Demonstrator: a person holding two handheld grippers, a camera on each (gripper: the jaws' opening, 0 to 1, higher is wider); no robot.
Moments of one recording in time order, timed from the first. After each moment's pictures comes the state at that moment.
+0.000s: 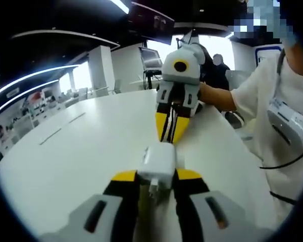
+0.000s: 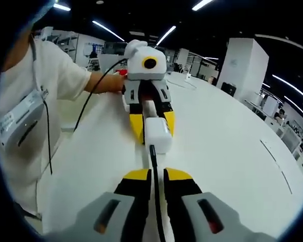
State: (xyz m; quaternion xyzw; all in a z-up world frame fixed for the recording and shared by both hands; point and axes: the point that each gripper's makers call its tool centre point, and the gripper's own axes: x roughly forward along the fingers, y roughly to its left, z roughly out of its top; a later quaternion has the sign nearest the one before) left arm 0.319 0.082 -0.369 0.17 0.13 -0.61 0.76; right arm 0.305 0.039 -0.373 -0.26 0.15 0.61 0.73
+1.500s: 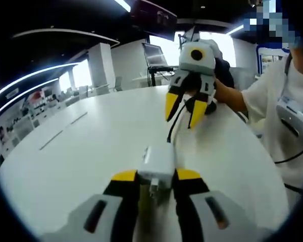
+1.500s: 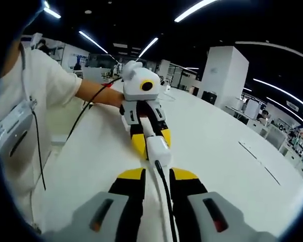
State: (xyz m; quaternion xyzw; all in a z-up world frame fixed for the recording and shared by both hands) left arm 0.365 0.059 -0.366 0.18 0.14 -0.60 0.76; right arm 0.325 0.013 -0.341 -0.22 0.10 0.56 0.79
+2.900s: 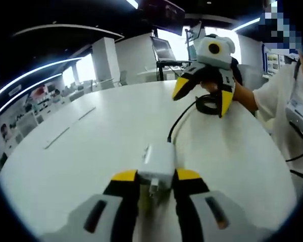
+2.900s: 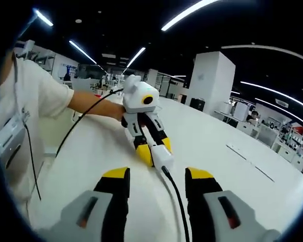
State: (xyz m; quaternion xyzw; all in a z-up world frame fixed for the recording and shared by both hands) left arm 0.408 0.061 -0.365 0.20 0.16 -0.58 0.77; right arm 0.344 0.005 -0.321 -0.18 0.07 0.54 0.82
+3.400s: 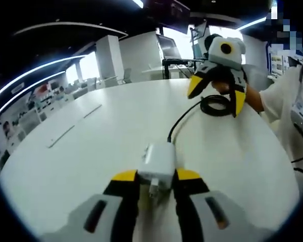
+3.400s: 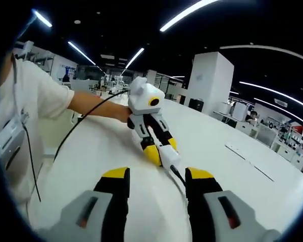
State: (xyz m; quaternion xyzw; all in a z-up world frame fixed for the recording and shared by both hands) left arm 0.433 0.058 -0.366 0.20 0.17 -0.57 0.78; right arm 0.345 0.002 -0.320 -0.17 0.07 0.53 0.82
